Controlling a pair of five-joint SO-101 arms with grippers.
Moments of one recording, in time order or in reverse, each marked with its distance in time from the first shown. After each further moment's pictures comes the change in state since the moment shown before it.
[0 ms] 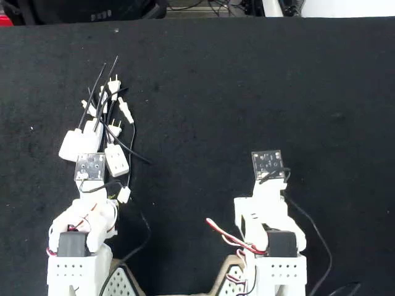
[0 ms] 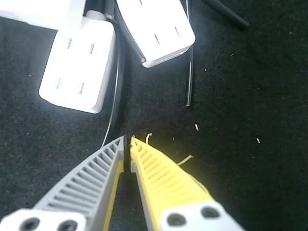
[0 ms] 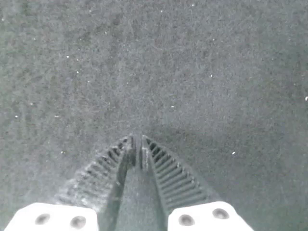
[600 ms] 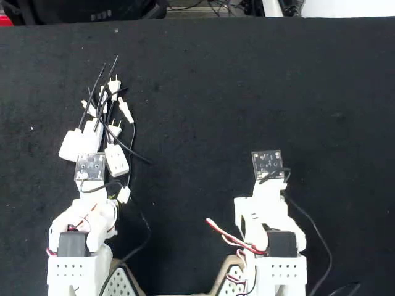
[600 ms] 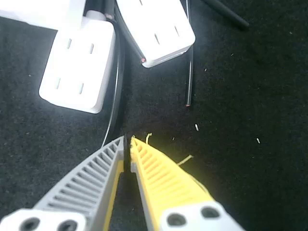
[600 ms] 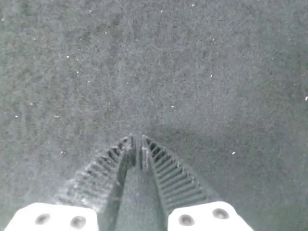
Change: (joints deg) left arm 0.0 0.0 0.0 0.0 0.0; right arm 0.0 0.0 0.0 0.0 0.0
